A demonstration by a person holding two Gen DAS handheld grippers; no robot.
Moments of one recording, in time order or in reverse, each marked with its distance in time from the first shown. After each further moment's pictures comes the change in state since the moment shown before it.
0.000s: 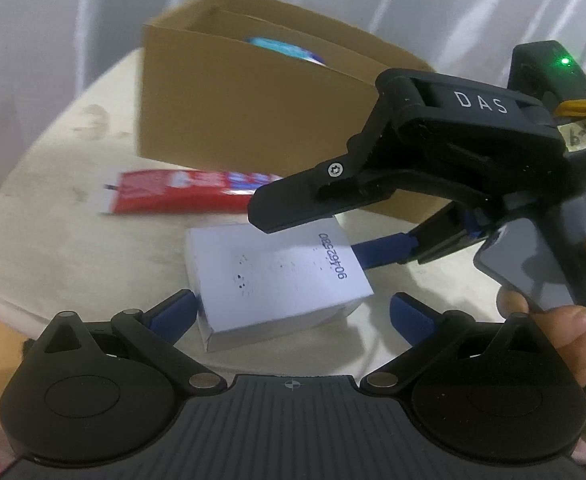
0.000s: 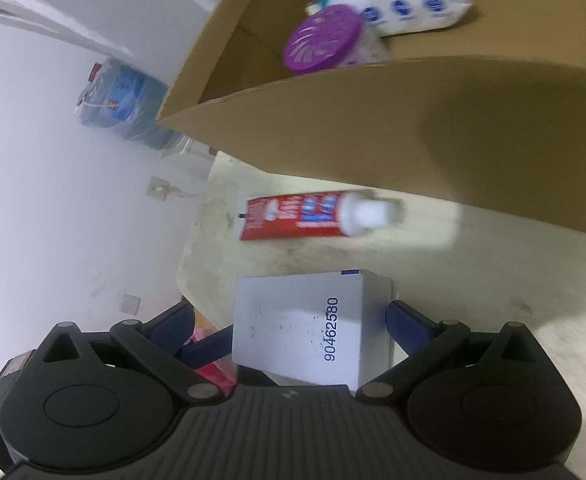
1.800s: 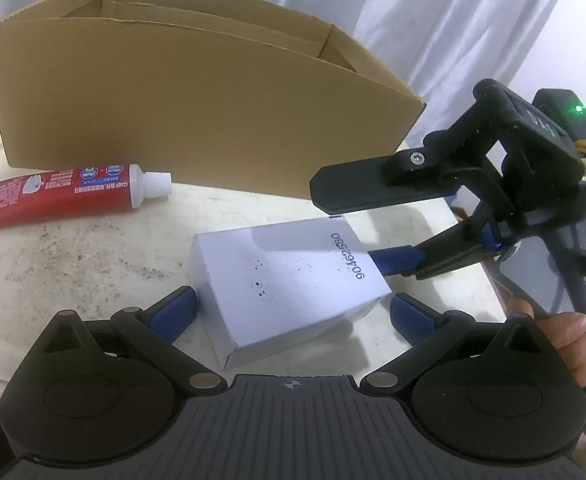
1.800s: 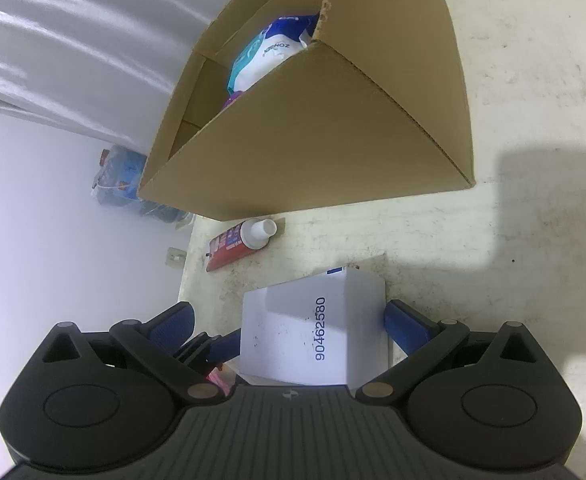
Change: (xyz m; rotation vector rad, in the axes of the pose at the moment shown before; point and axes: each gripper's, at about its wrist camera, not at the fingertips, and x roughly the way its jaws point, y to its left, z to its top) left arm 0.046 -0.037 -0.005 0.106 0.007 -0.151; right arm -0.060 -0.080 -0.044 0.130 -0.195 0.105
